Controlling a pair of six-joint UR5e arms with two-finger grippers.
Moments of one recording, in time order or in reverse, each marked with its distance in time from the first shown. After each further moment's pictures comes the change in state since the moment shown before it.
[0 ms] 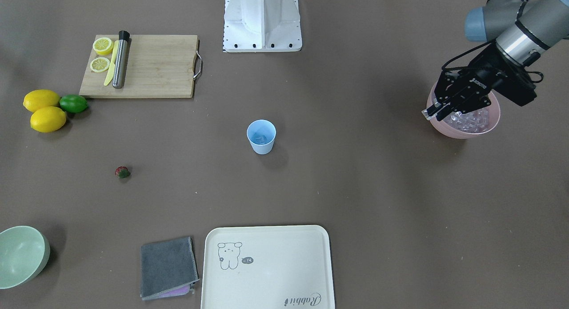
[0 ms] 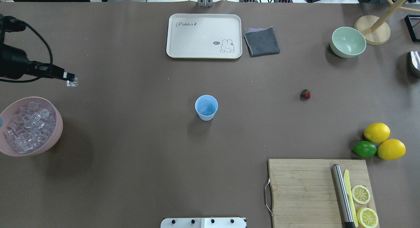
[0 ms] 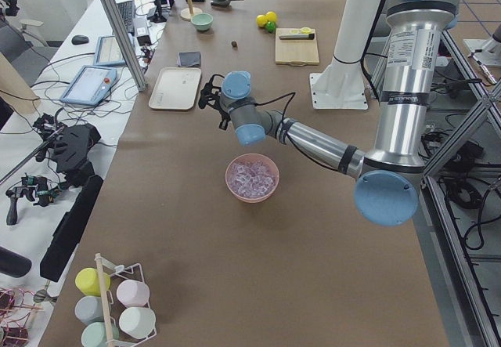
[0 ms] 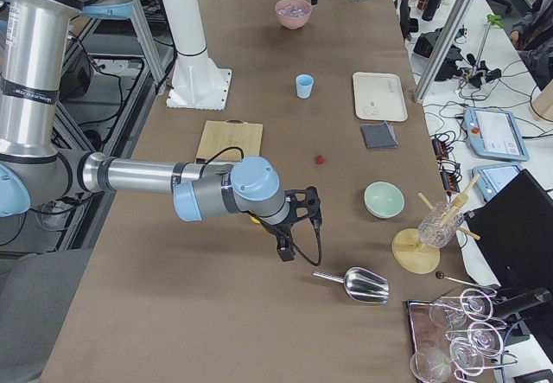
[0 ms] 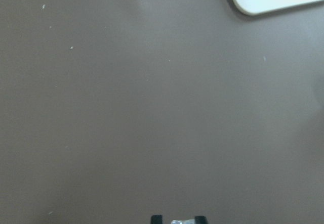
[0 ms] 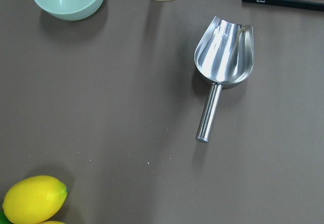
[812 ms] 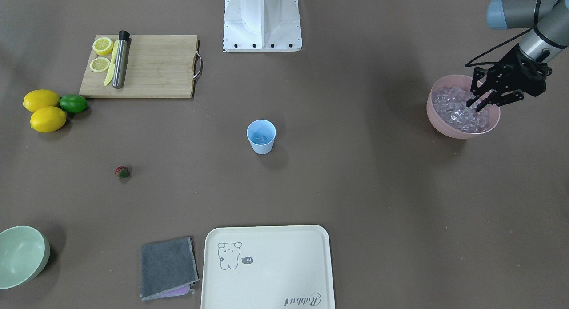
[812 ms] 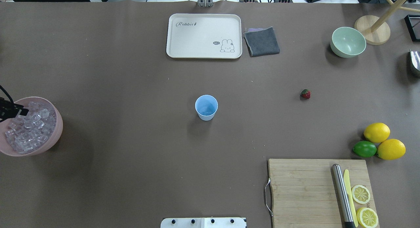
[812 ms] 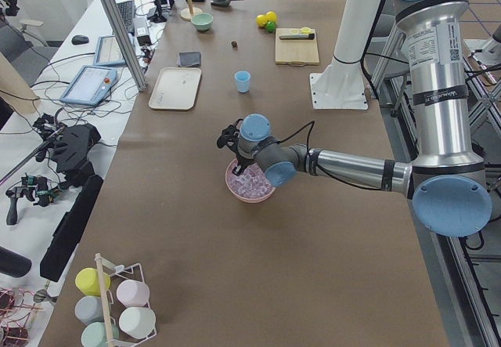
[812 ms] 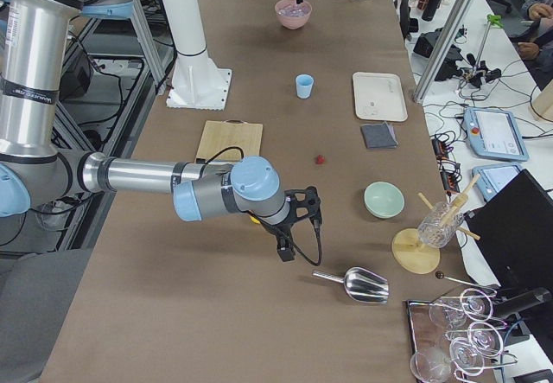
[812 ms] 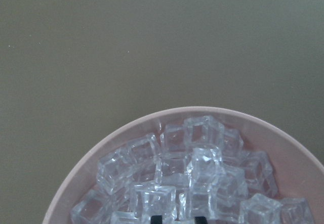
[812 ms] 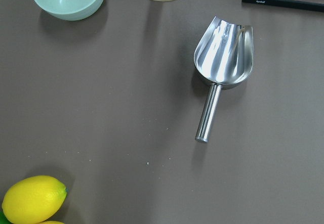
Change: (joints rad) left arm -0.043 0.306 0.013 0.003 0.019 0.587; right arm 0.000 0.001 0.000 -0.001 -0.001 -0.003
